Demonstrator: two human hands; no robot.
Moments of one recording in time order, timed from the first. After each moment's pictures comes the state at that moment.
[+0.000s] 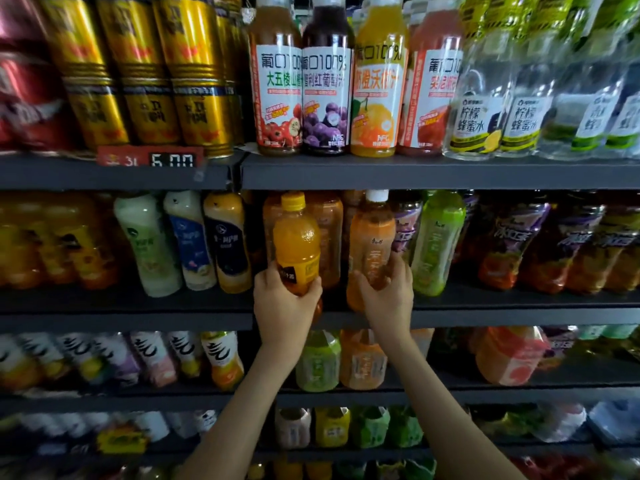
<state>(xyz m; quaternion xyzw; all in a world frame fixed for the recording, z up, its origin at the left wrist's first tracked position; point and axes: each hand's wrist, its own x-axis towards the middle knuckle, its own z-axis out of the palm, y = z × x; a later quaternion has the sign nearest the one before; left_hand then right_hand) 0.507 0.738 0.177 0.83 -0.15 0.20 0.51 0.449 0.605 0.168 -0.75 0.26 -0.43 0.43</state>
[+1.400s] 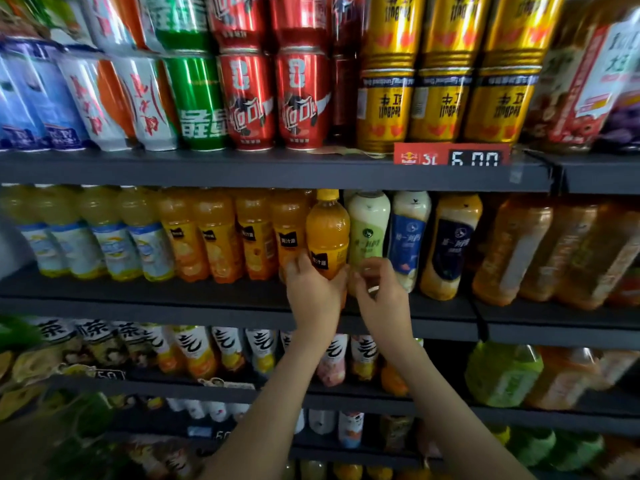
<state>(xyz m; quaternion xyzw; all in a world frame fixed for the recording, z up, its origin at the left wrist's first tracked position) 0.702 0.984 0.179 0.83 -0.12 0.21 0.49 0.641 0.903 0.167 -0.81 0.12 -0.39 0.42</state>
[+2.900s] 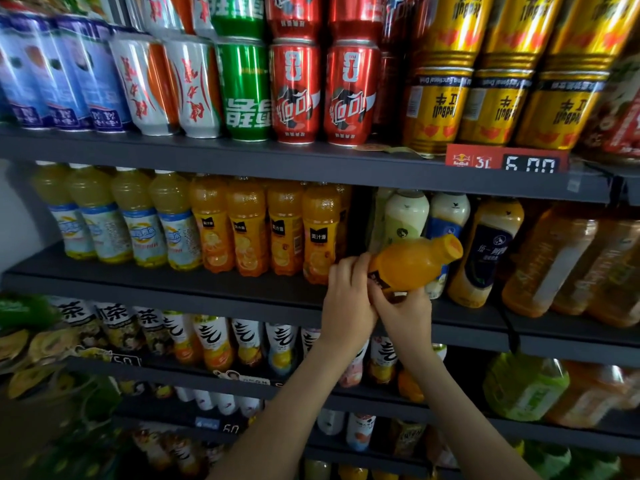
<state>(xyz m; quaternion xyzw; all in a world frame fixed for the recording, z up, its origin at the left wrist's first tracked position) 0.700 1.000 0.155 0.79 -0.33 0.30 0.41 0.658 0.915 0.148 -0.76 0.18 -0.39 0.48</state>
